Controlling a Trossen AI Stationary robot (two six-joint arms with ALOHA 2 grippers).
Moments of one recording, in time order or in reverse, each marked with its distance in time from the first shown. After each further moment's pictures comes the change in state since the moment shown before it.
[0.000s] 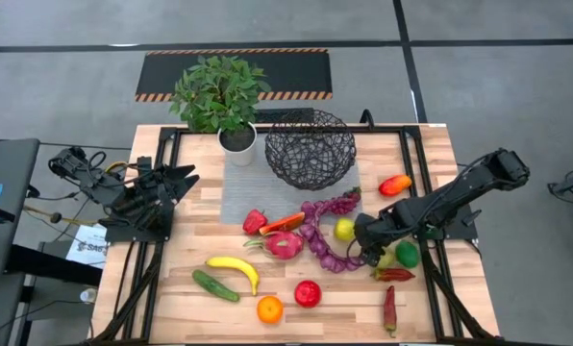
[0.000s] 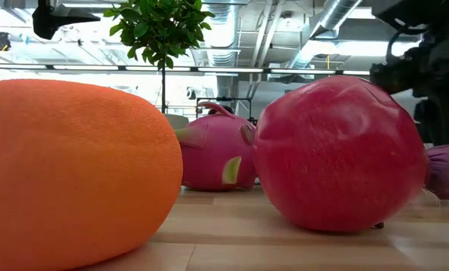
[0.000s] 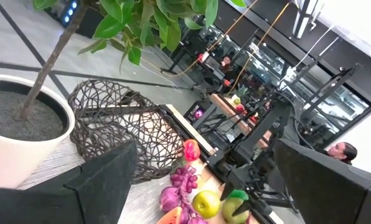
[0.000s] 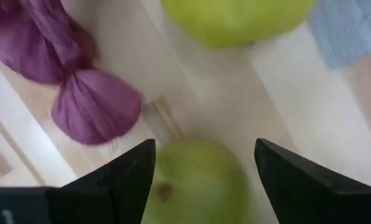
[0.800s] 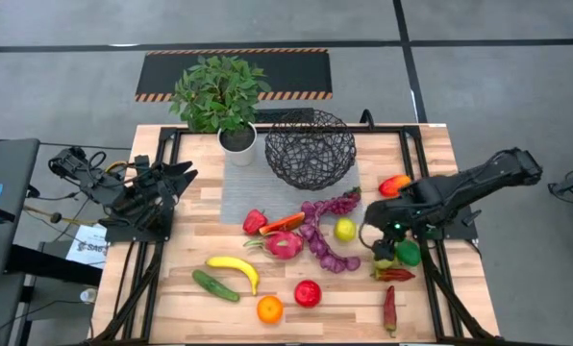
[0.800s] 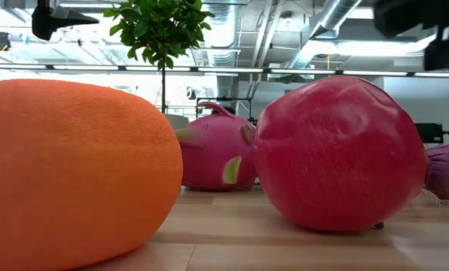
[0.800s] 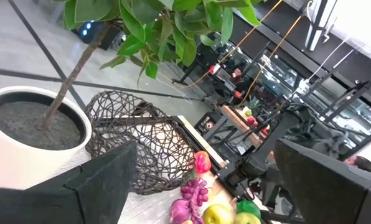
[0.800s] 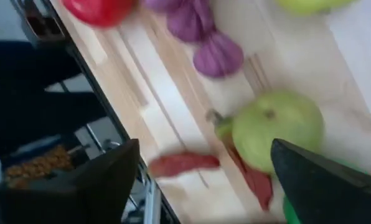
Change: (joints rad) left arm 0.000 0.000 0.000 0.000 -0.076 0.000; right arm -0.040 -0.195 0.235 -0.280 -0.281 0.009
